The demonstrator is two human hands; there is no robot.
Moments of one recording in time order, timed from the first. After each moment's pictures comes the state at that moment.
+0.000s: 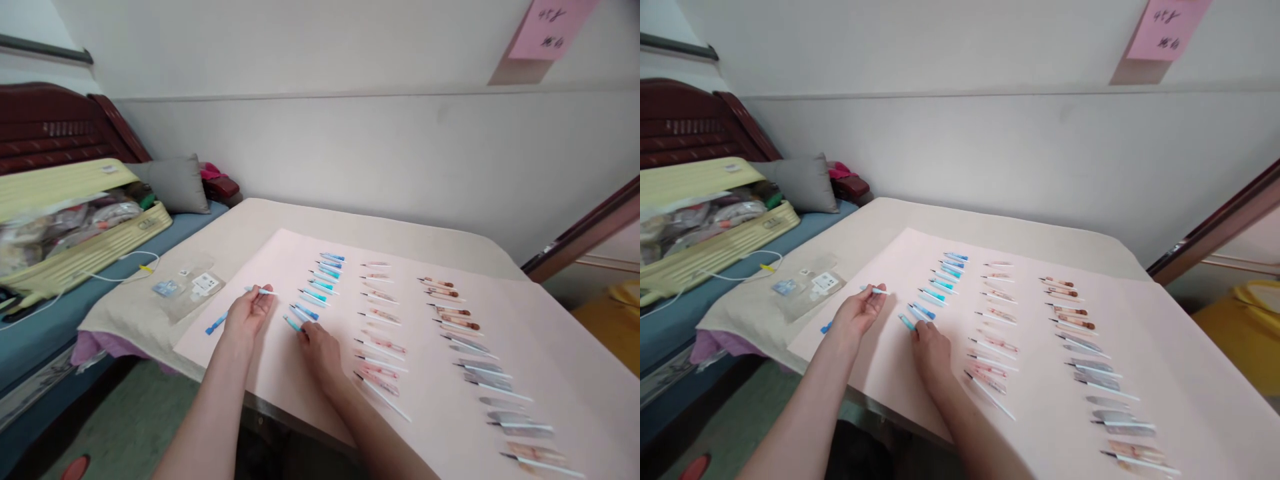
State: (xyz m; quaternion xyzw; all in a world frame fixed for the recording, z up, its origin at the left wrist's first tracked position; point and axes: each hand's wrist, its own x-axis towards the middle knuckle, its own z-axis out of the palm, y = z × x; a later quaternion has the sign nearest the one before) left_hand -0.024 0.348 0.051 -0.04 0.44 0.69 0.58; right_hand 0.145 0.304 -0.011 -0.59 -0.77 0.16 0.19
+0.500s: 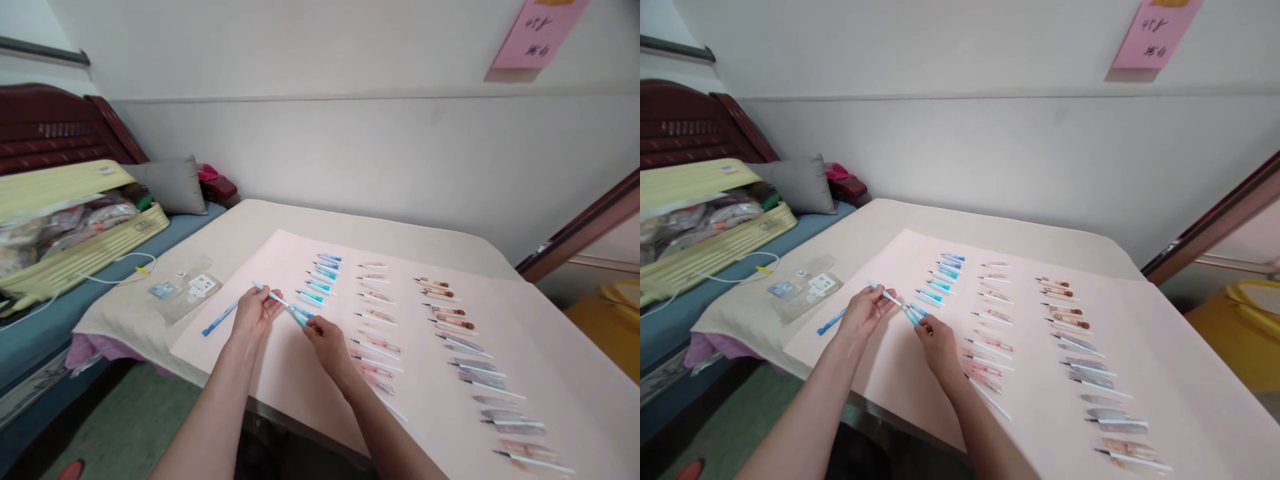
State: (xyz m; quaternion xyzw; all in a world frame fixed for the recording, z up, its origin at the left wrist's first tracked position) left_hand -0.004 0.349 0.049 0.11 0.49 0.66 0.56; right_hand 0.166 0.315 -0.001 -0.53 -0.65 0.38 0.39
